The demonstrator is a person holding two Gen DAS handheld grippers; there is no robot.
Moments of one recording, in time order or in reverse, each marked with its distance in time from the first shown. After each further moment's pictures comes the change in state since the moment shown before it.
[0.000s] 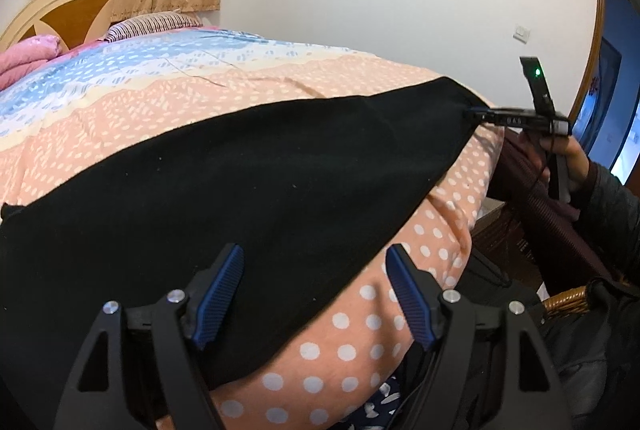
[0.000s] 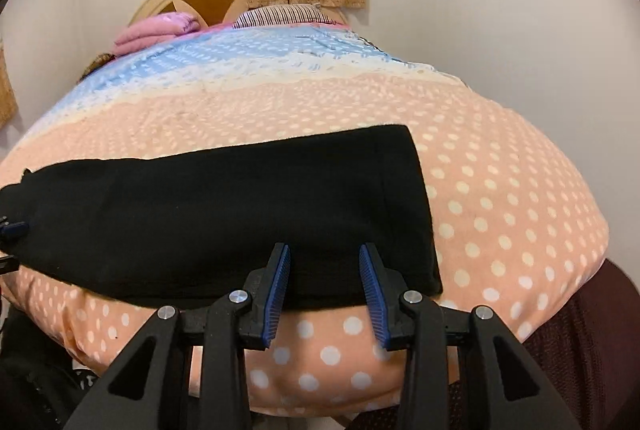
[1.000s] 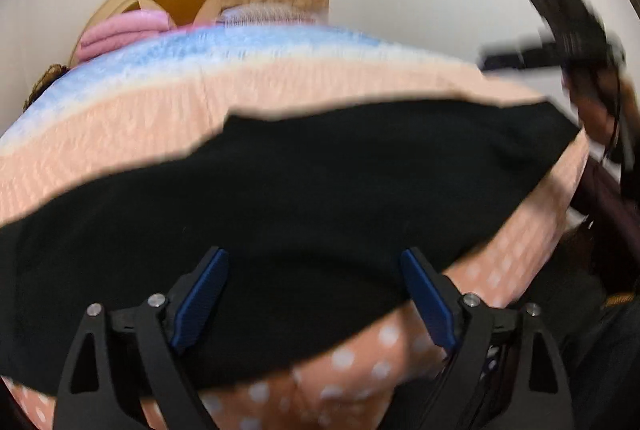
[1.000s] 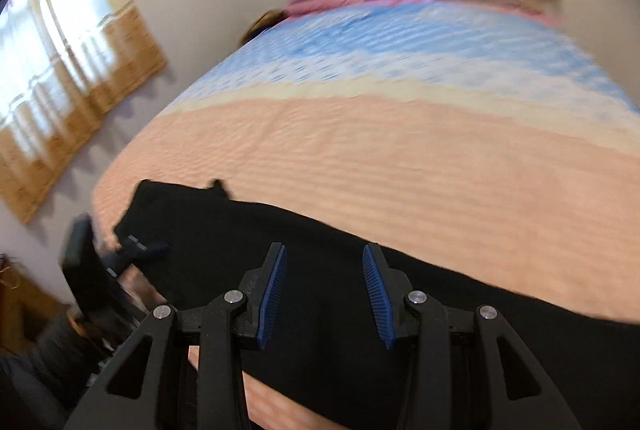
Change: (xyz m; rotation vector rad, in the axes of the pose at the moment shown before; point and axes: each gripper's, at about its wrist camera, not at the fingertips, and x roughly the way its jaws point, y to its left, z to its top) left arm -0.072 0.092 -0.061 -0.151 -0.012 0.343; right arm 0.030 0.274 0.104 -0.197 0.164 0.665
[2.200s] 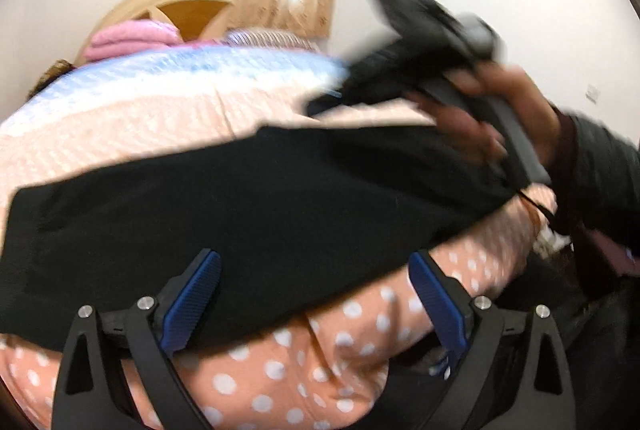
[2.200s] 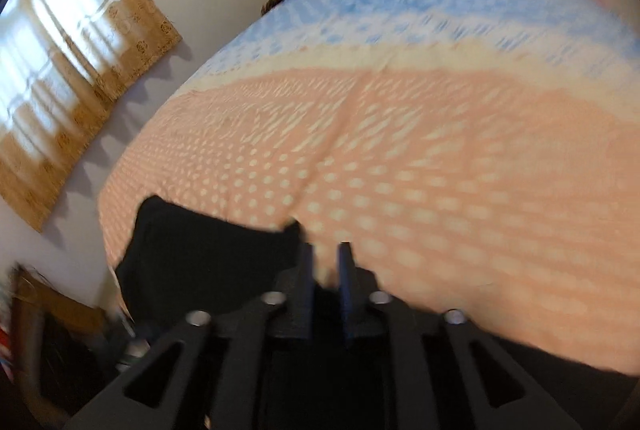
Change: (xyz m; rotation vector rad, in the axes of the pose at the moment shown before) left arm -0.041 0.021 -0.011 -0.089 -0.152 -0.055; right arm 0.119 0.072 0.043 -0.007 0.071 0.034
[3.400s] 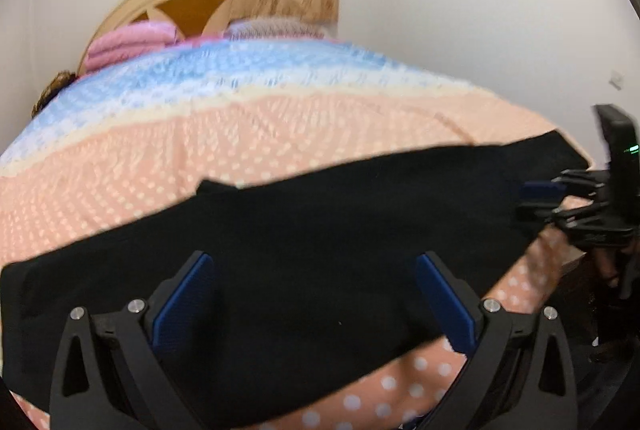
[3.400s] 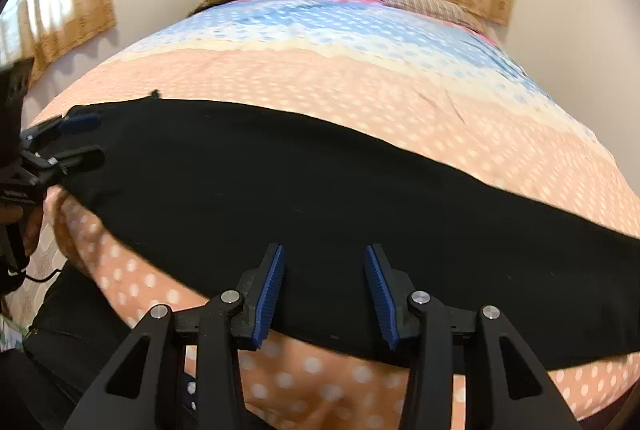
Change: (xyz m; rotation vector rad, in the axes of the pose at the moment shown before) left arm 0.071 -0.060 0.051 0.050 0.138 0.094; right arm -0.135 -0.083 -0.165 -0.057 -0.081 -0.426
